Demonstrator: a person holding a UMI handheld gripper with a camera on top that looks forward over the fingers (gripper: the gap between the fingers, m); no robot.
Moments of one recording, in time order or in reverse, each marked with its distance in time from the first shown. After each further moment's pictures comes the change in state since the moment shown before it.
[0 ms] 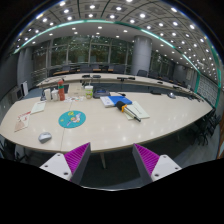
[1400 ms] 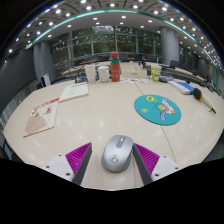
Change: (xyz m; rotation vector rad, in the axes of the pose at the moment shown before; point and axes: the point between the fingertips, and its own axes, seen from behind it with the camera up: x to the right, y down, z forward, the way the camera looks) arm -0.467 0.061 0.227 -0.085 -0.286 -0.012
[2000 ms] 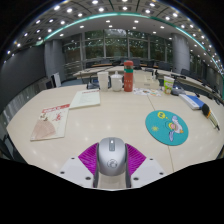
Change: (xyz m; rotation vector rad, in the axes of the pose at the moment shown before) arm -0.030 -0.053 0.000 0.041 -0.092 -0.089
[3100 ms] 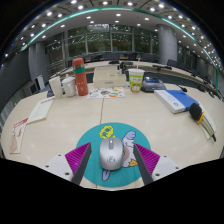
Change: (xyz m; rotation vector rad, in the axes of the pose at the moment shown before) arm 0.244 -0.052 0.088 -0.059 0.115 0.088
